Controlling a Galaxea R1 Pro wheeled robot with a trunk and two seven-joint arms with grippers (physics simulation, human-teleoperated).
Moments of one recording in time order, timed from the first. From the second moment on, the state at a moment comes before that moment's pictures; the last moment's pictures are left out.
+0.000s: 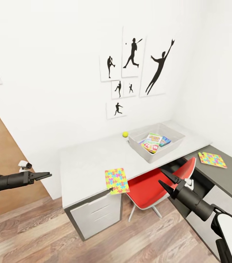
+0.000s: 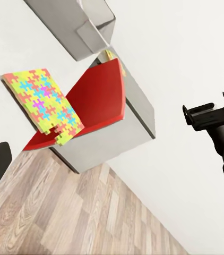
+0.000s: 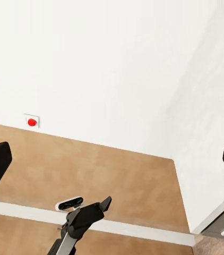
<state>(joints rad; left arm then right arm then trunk) -0.82 0.59 -0.06 -0.60 0.34 0.66 -1.57 -0.22 -0.06 -0.31 -1.60 -1.27 0.95 0.30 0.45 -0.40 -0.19</state>
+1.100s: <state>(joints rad) -0.82 0.59 -0.06 -0.60 0.34 0.66 -1.57 -0.22 -0.06 -0.31 -1.60 -1.24 0.94 0.30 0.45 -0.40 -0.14</state>
